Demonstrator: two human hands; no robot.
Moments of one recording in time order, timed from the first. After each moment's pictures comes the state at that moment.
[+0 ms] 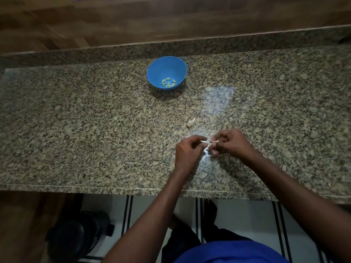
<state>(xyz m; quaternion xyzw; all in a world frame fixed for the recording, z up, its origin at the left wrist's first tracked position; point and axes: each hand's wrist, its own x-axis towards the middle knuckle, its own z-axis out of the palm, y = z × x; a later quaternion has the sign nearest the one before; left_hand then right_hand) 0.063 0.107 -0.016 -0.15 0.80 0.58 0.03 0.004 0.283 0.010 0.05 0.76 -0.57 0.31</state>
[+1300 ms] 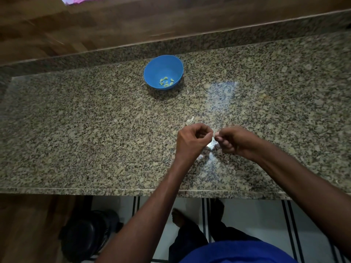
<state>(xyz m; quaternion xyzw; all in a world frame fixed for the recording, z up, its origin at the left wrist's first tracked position) 0.042 0.120 0.031 -0.10 0.81 0.57 0.02 -0.015 0.293 0.021 0.11 0.59 -0.66 0.46</state>
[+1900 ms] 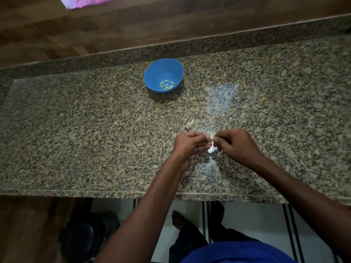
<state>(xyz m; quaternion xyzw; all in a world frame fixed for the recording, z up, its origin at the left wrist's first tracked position) 0.034 0.115 0.044 -0.30 0.57 0.74 0.18 0.003 0.293 0.024 -0.18 0.89 -0.40 0.12</state>
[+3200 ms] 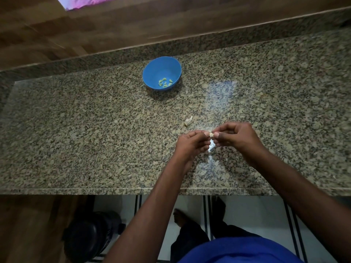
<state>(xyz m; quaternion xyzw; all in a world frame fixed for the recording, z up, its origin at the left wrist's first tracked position) 0.051 0.123 0.037 -0.27 0.55 0.77 0.18 0.019 0.301 0.039 0.04 0.69 -0.68 0.24</state>
